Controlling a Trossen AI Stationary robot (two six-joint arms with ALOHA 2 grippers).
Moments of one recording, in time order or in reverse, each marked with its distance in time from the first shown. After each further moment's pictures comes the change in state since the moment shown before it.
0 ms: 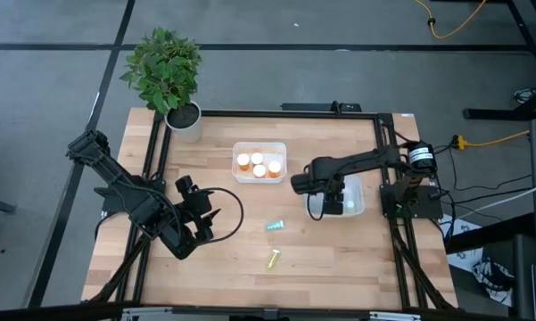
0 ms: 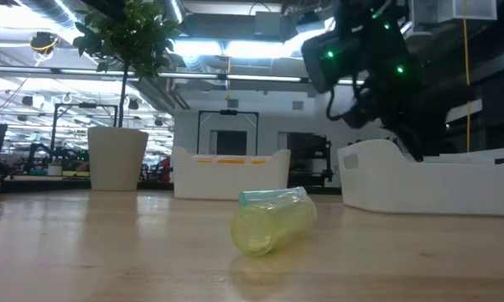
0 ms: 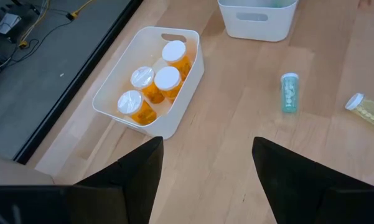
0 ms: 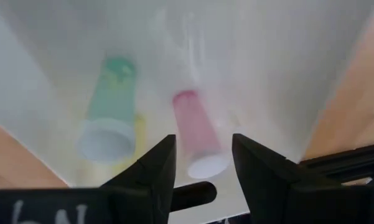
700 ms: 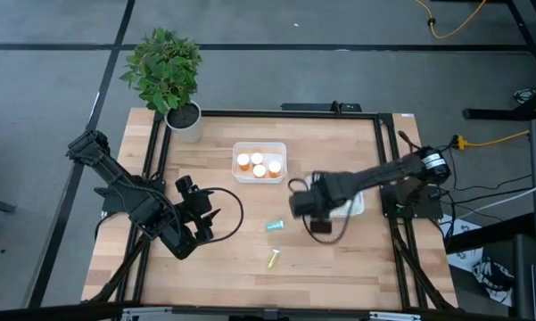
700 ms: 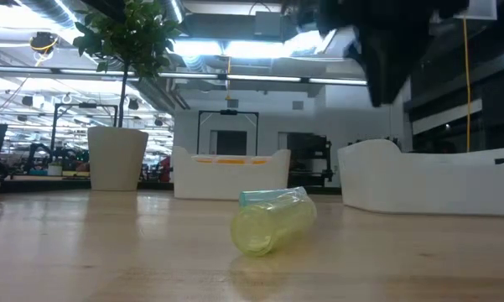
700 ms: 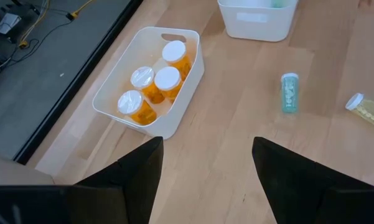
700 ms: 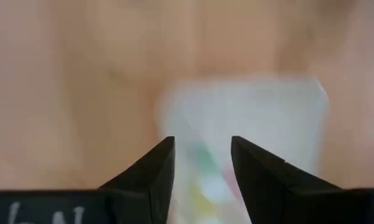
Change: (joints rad) left arm 0.000 0.000 0.000 -0.001 0.000 0.000; right arm 0.238 -0.072 0.250 0.079 0.044 0.122
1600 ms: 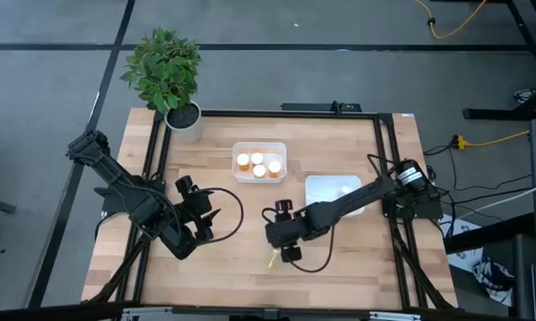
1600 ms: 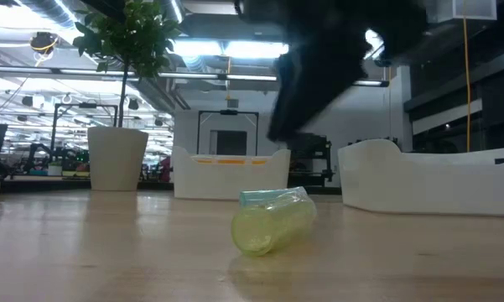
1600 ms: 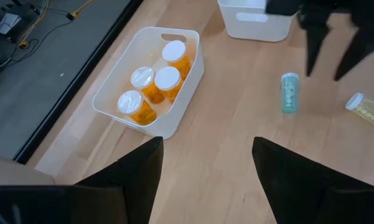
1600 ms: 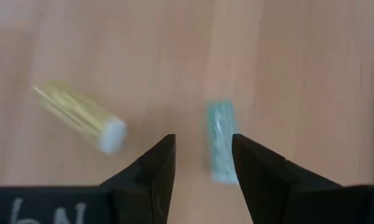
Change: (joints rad) left arm 0.000 0.000 0.000 0.000 0.000 0.000; right arm 0.122 0.211 -0.035 0.696 0.060 -0.149
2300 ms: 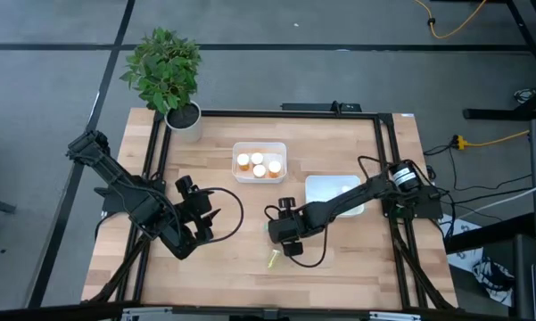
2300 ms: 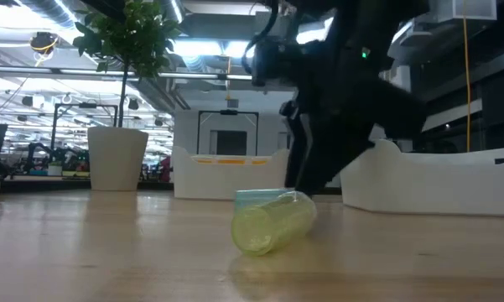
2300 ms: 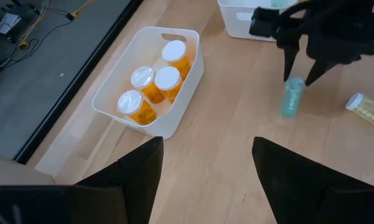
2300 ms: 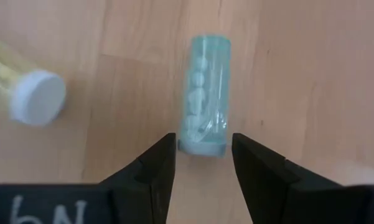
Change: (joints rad) left arm 0.000 0.000 0.000 0.000 0.000 0.000; right arm -0.038 0.046 -0.110 0.052 0.018 -0.005
